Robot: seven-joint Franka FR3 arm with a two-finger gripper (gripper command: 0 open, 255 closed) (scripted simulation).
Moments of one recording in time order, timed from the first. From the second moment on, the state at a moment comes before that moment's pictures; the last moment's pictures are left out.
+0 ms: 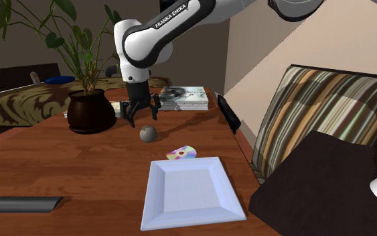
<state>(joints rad) 0.10 0.97 0.44 -1.23 -0.45 2.06 0.62</state>
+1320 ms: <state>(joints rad) 0.11 1.03 0.42 -1.19 -0.46 2.10 0.62</state>
